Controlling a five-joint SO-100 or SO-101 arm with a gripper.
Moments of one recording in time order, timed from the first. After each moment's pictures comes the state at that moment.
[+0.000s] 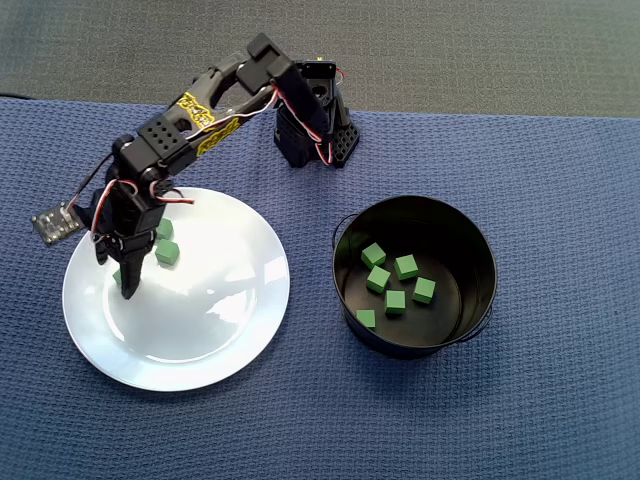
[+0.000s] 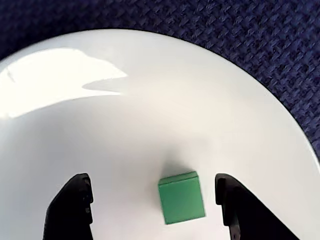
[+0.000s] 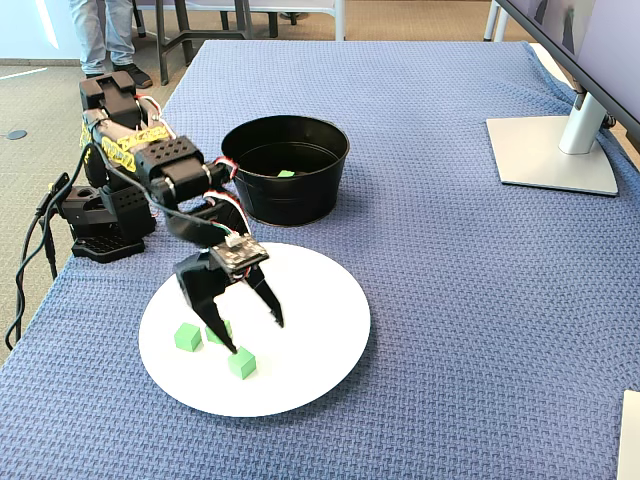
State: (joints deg) arm 49.0 66.5 72.0 52.5 -94.4
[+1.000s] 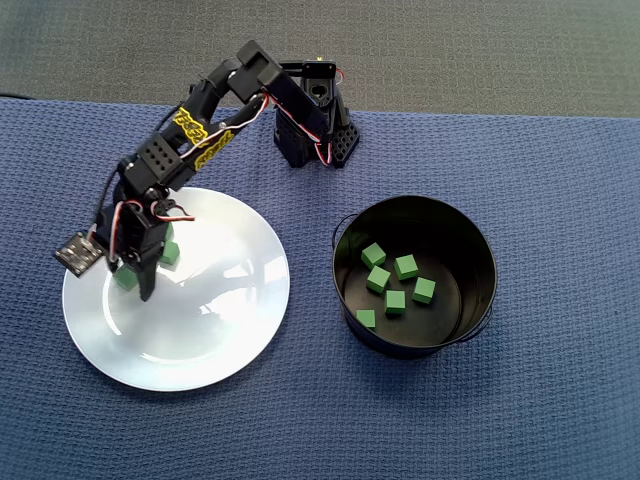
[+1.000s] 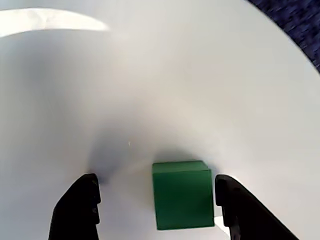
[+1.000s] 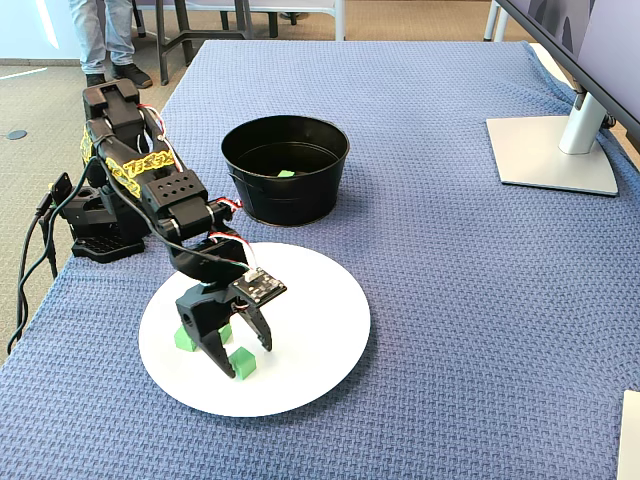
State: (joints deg) arm 48.4 62.7 83.8 40.6 -103.0
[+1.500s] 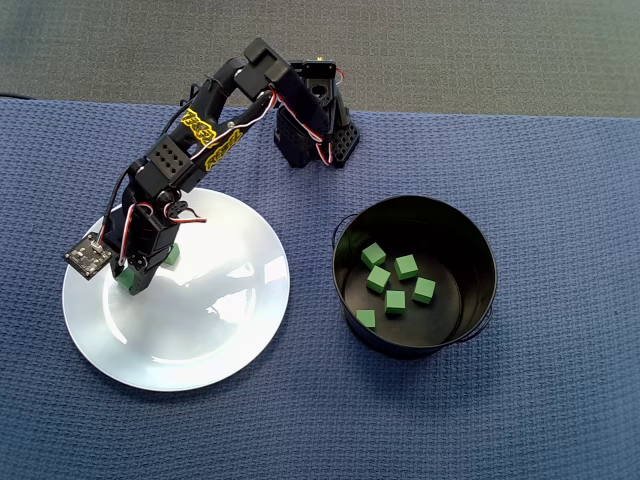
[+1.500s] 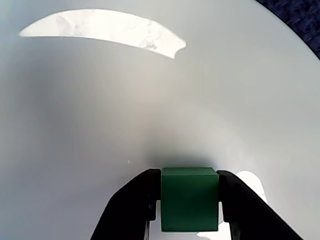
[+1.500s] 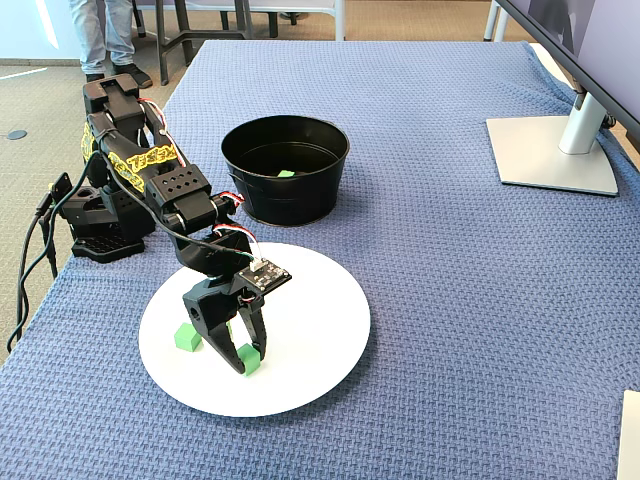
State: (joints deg) arm 46.8 65.0 87.9 35.1 -100.5
